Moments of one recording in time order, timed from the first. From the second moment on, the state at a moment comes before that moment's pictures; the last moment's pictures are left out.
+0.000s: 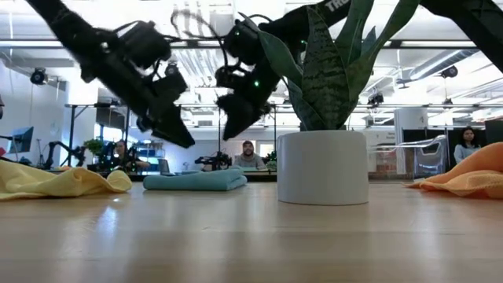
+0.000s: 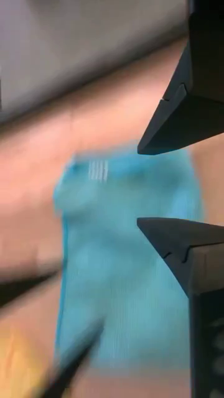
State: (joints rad) left arm 0.33 1.27 0.50 0.12 -0.11 -0.12; right arm -0.24 2.10 1.65 -0.41 0.17 -0.09
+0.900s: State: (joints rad) left arm -0.01 0.99 0.45 -0.33 -0.22 -0.20; right arm -0.19 2.44 2.12 -0.71 0.02 0.09
